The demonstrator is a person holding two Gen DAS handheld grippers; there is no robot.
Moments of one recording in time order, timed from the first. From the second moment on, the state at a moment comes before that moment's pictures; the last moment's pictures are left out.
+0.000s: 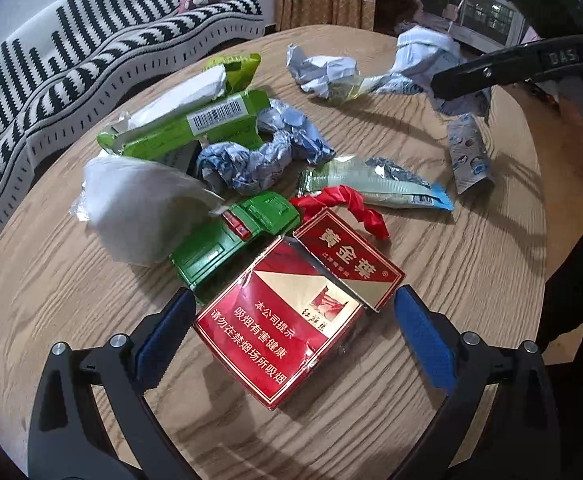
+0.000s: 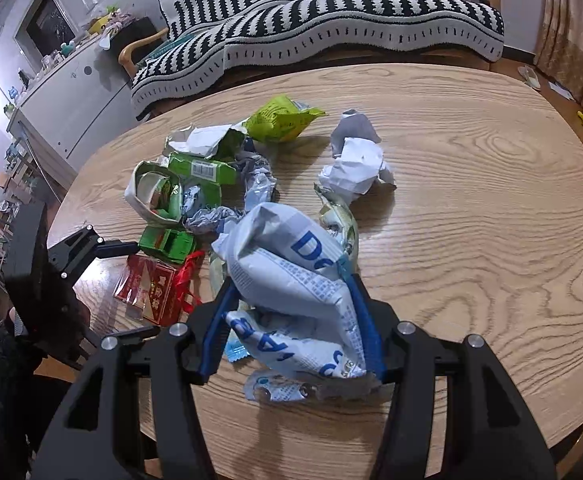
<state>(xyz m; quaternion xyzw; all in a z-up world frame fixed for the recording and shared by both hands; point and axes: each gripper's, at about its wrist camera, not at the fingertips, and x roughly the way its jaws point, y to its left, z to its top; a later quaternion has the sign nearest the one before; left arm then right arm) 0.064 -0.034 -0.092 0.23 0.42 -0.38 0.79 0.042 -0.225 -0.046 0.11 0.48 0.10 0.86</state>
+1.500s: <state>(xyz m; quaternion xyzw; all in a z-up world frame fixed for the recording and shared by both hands) -0.052 -0.366 -0.008 0.15 0.37 -0.47 0.79 -0.199 -0.561 -0.065 0.31 0.40 -0.19 0.84</state>
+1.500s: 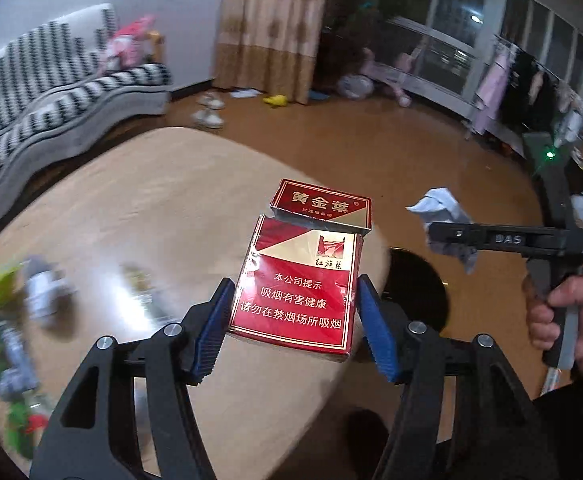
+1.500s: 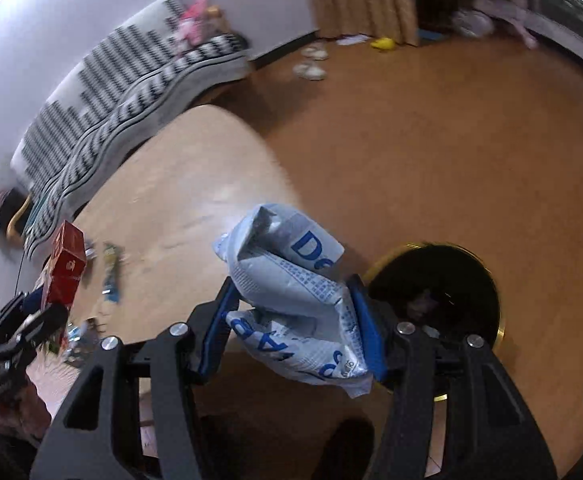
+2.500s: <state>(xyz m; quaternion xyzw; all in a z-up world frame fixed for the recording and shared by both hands) -0.128 -0.537 -0.102 0.19 0.42 -0.53 0.71 -0.296 -0.664 -0.126 0.41 0.38 -0.29 0.77</state>
